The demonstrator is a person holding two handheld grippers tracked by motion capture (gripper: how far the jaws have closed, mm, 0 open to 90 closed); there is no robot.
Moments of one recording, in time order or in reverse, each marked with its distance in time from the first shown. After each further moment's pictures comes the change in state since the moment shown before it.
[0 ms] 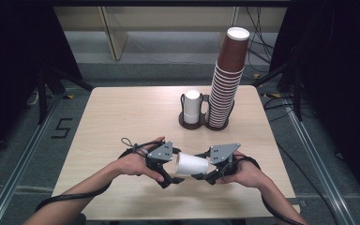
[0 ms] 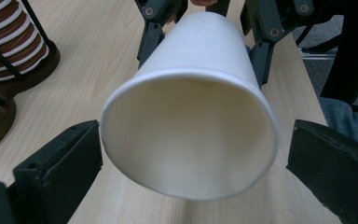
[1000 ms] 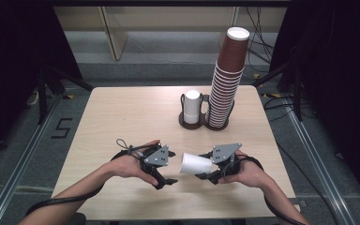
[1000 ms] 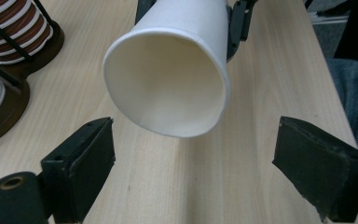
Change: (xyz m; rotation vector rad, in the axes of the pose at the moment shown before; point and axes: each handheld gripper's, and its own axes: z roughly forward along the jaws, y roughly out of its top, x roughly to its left) left arm -0.009 -0.008 -0.014 0.067 0.030 0.056; right arm -0.004 -0.011 -0.003 0.053 -0.013 0.046
